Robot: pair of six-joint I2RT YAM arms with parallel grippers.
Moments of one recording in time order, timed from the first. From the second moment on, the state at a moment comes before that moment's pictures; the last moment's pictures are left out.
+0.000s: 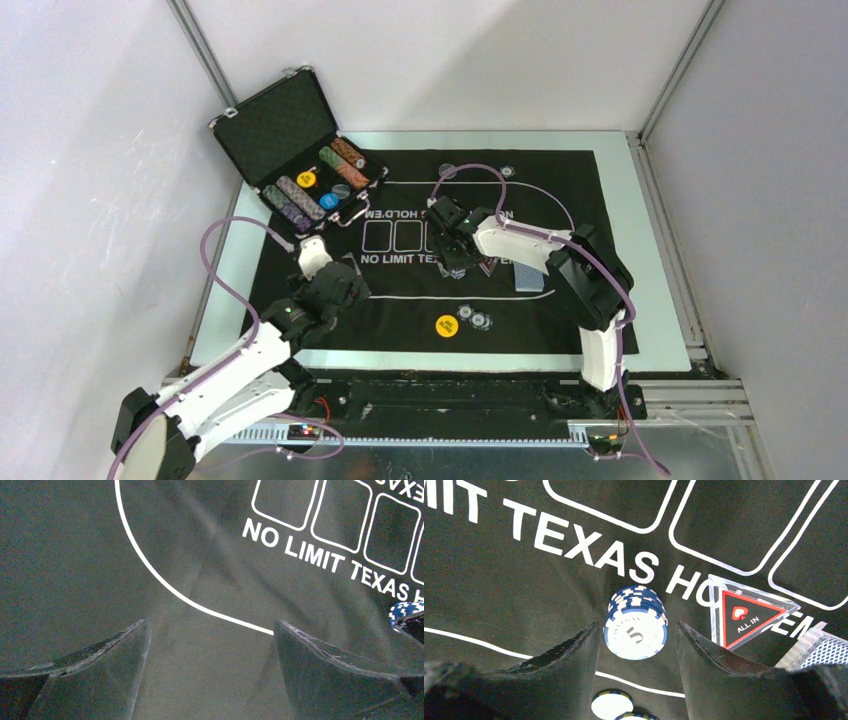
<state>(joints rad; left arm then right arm) -0.64 0.80 0.47 -0.48 -0.61 -0.81 0.78 1.96 1.38 -0.60 0.18 0.38</state>
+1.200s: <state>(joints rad) -0.64 0.84 0.47 -0.47 -0.59 -0.80 0.77 1.92 1.38 -0.60 0.18 0.38</state>
